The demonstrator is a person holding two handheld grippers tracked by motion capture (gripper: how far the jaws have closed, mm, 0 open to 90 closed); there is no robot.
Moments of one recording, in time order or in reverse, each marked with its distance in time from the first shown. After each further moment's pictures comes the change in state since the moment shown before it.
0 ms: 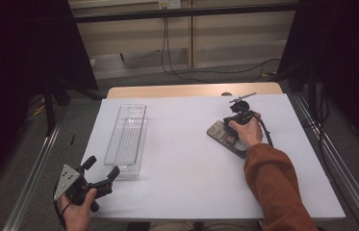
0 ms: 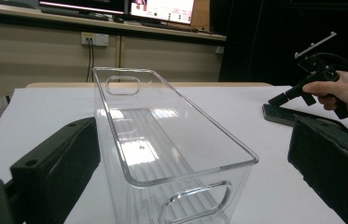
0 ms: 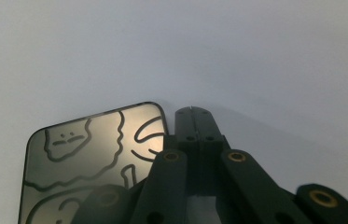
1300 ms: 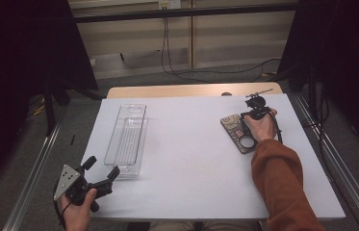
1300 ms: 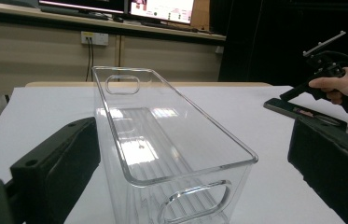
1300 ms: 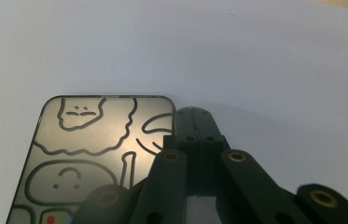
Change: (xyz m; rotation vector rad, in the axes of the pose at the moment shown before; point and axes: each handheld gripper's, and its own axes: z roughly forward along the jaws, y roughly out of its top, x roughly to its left) left arm 0.000 -0.001 0.000 0.001 -0.004 -0.004; right arm -0.048 -0.006 -0.019 0.005 -0.168 0.089
